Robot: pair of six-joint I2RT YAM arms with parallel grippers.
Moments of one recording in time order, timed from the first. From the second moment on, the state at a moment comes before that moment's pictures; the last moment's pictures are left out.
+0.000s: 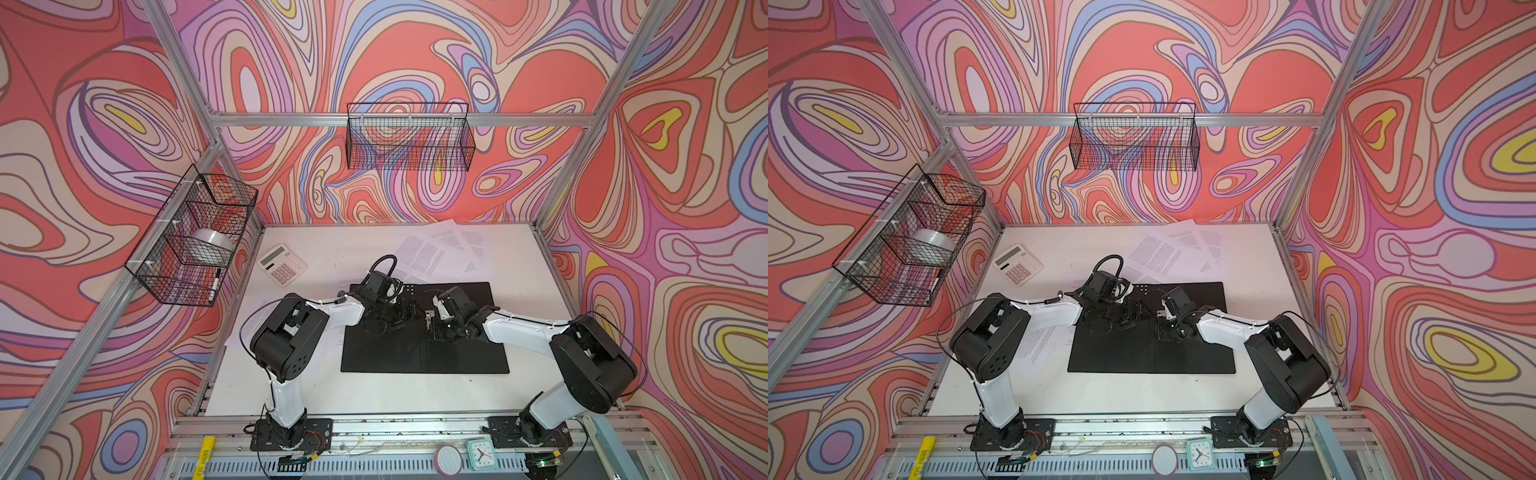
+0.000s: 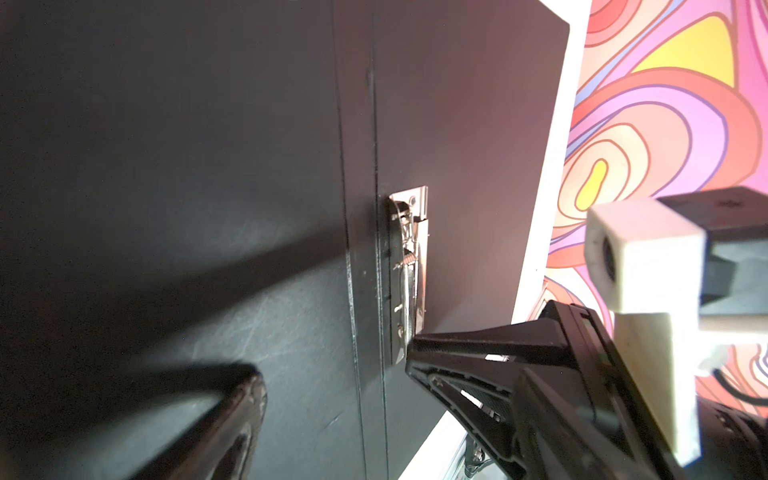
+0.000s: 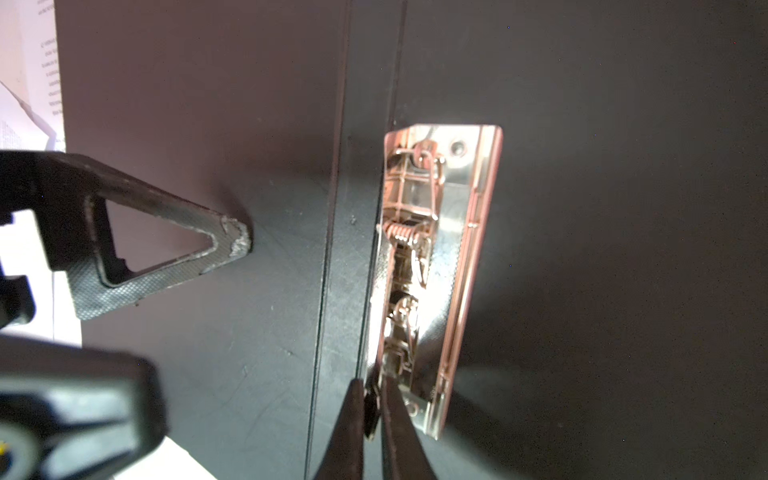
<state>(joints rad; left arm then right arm) -0.60 1.86 0.99 -0.02 0.61 -0.83 0.59 1.58 0.77 -0.24 -0.23 0.61</state>
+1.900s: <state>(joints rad) -0.56 1.93 0.93 0.21 0.70 -0.71 0.62 1.50 0.70 -0.16 -0.06 0.81</state>
